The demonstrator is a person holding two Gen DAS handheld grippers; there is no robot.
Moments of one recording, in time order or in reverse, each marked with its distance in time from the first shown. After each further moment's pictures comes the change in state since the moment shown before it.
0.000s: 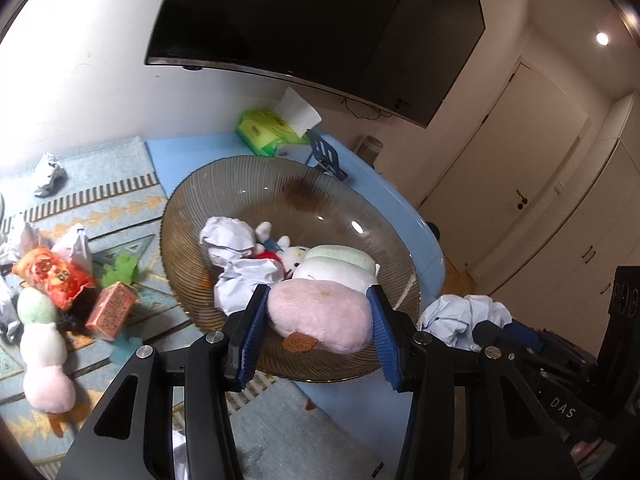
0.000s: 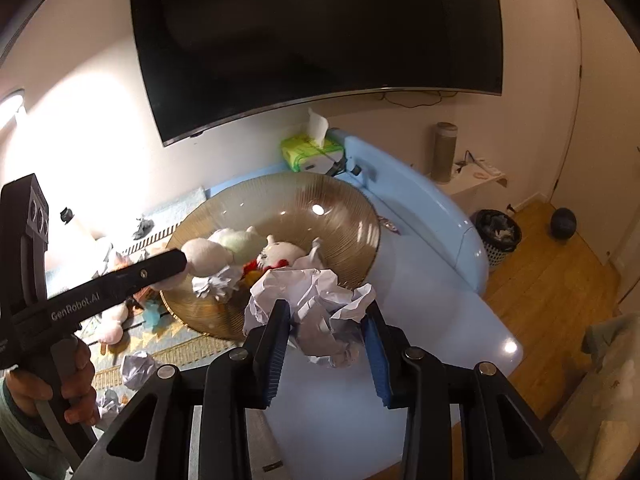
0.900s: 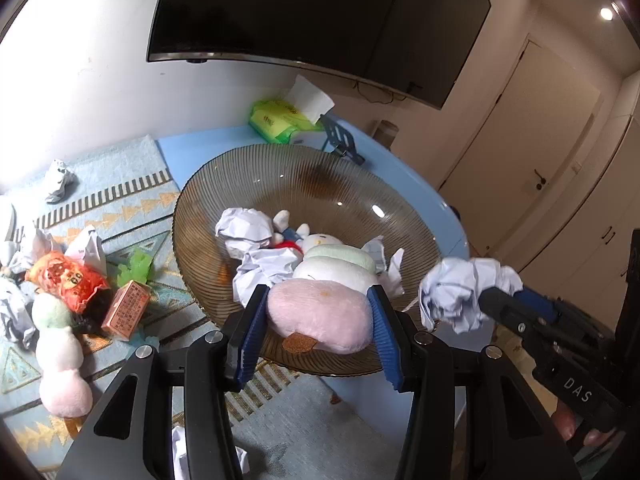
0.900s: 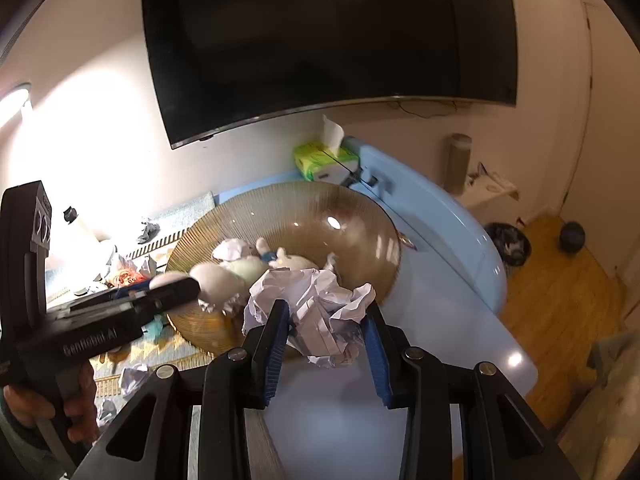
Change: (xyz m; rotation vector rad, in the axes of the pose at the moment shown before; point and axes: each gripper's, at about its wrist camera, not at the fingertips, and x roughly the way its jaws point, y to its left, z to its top) left arm 0.011 0.002 -0.002 0.043 0.049 0.101; right arm 0.022 0.015 0.008 -0.050 -0.032 0.028
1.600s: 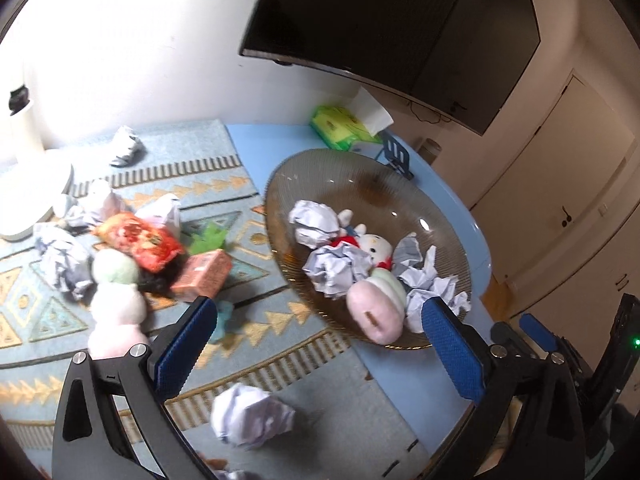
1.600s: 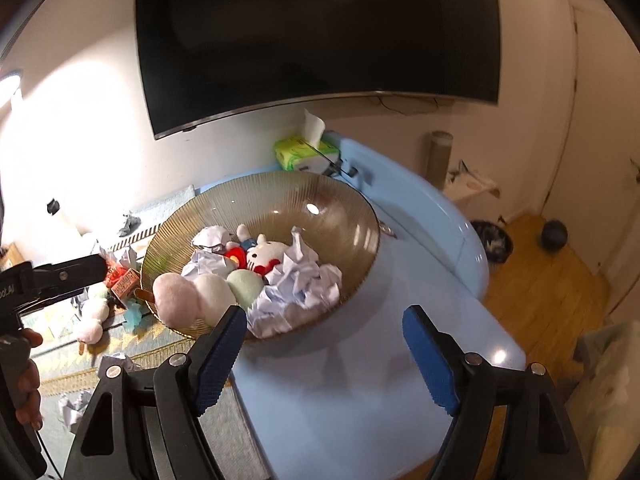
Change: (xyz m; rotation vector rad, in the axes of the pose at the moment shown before) left arm -0.048 0.041 -0.008 -0.149 -0.024 0.103; right arm -0.003 -0.007 -0.022 0.038 0.002 -0.072
